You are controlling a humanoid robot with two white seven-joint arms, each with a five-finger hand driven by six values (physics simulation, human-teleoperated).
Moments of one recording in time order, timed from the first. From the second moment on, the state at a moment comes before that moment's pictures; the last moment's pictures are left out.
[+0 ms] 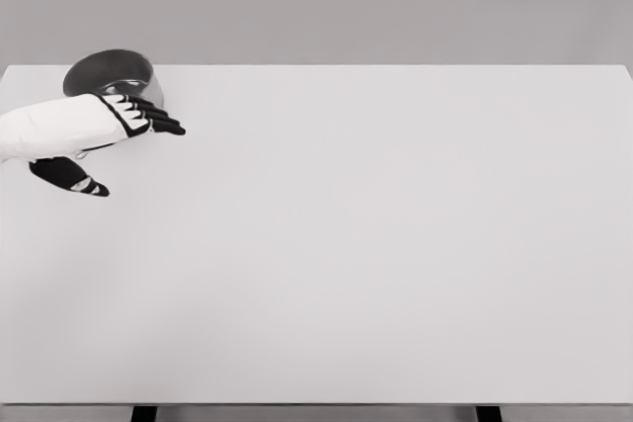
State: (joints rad) left arm -0.47 1.05 -0.42 -1.76 -0.10 -0.44 -0.61; right arm 0.03 0.00 0.75 -0.12 0.23 -0.05 0.32
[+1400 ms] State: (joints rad) left arm -0.85 0.94 -0.86 -1.56 -0.05 0.31 -0.50; right arm 0.04 0.00 0.74 -0.11 0.23 -0.04 0.32
